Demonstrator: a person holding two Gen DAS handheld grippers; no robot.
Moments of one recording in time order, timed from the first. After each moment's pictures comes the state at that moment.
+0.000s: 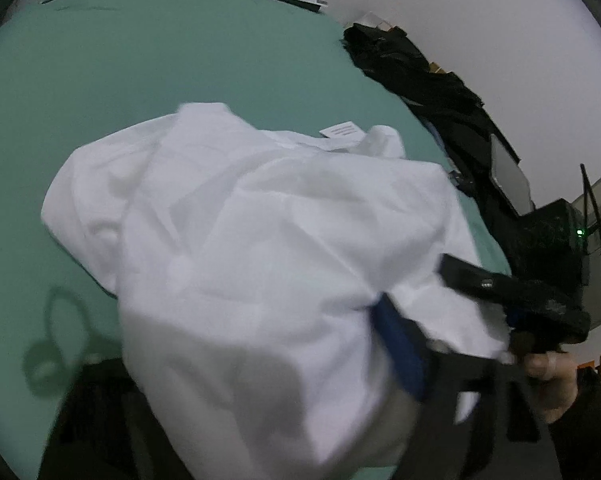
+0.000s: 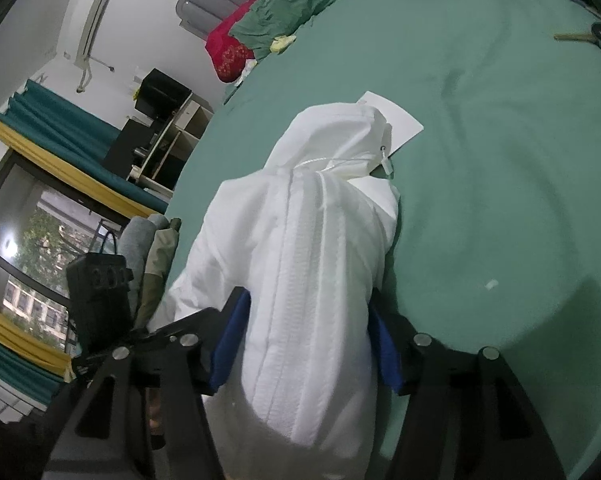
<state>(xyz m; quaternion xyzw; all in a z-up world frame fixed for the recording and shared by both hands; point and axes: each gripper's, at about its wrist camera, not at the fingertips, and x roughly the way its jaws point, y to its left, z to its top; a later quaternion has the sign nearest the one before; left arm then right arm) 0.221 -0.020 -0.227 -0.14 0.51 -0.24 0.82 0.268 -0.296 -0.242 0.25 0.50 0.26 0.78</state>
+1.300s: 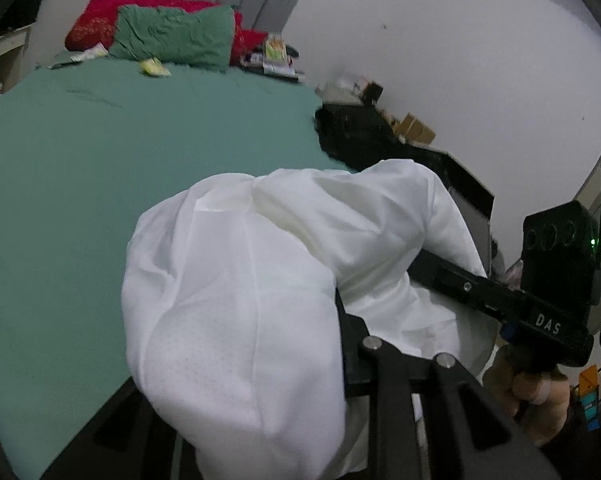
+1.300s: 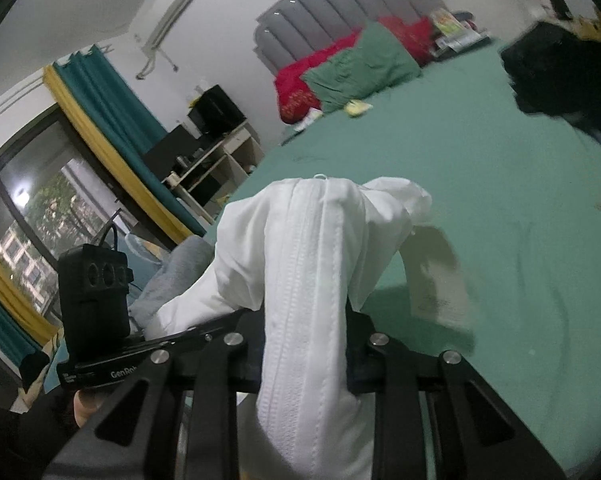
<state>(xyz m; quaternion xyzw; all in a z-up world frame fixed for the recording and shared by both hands) 0.174 0.018 -0.092 -0.14 0.39 -0.23 0.88 0.235 -0.240 -0.095 0.19 0.38 0.32 0.85</state>
